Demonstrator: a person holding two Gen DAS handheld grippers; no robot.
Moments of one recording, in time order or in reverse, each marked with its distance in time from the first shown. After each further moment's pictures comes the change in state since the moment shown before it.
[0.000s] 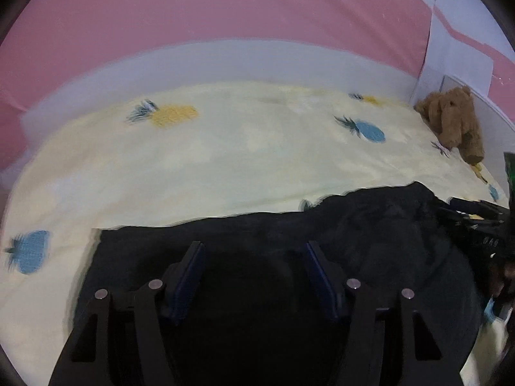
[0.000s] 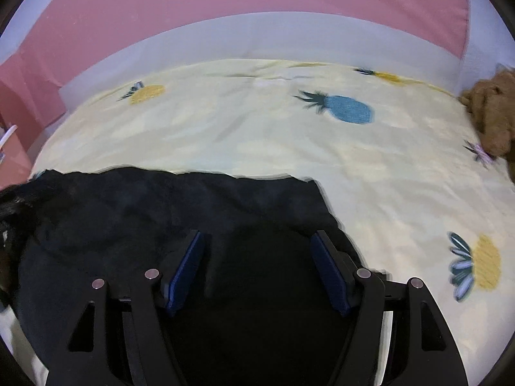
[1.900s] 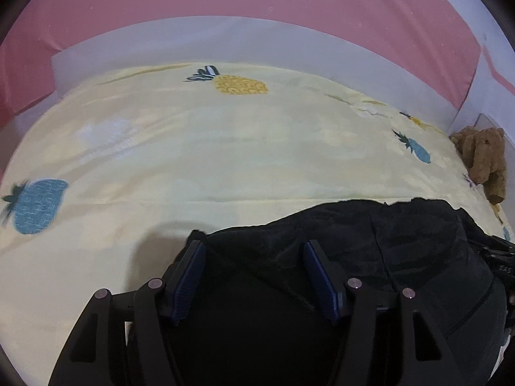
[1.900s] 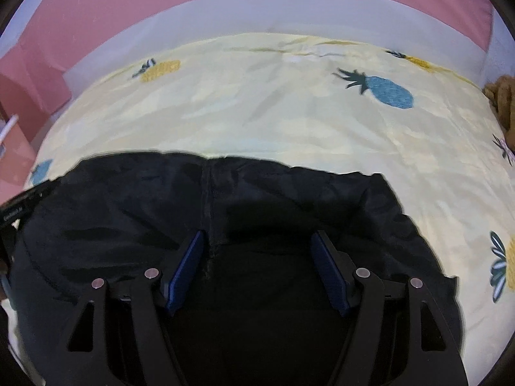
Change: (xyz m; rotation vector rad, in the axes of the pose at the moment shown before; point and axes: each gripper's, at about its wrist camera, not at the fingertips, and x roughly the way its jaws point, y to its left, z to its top) left arm 0.048 0.089 -0.018 -0.186 0.050 0.027; right arm 0.039 0.048 0.007 0.003 0.078 0.077
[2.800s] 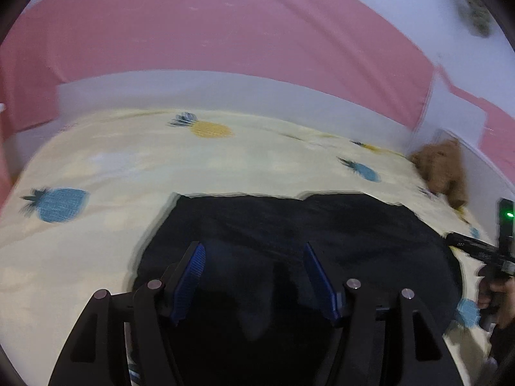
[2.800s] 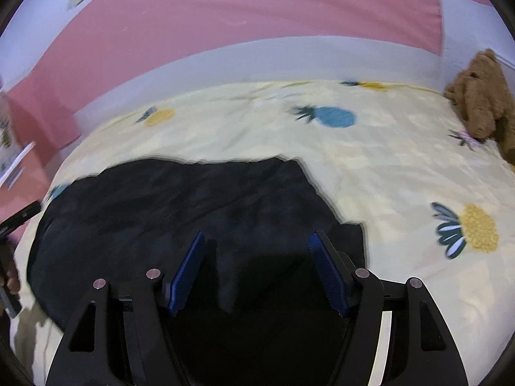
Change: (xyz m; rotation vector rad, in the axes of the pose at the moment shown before) left arm -0.107 -0.033 -0.056 0.045 -0.166 -0.163; right arm -0.097 -0.033 -0.063 0.031 -0.183 0.003
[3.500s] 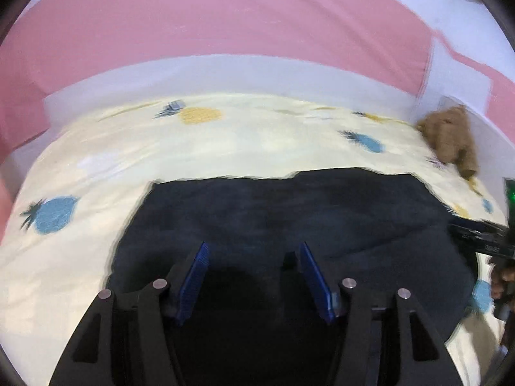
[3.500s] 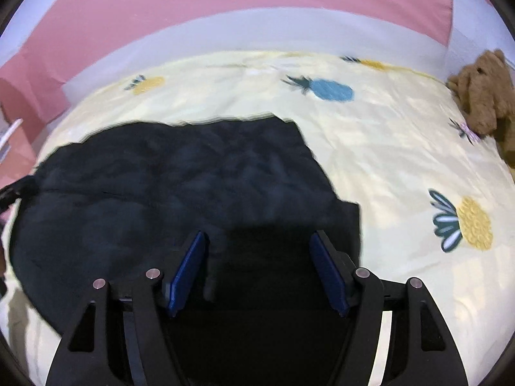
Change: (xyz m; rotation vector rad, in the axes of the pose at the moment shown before) left arm 0.023 -0.009 0.010 0.054 0.100 0.124; right arm 0.029 -0.027 -0.004 -0.015 0.125 -0.079
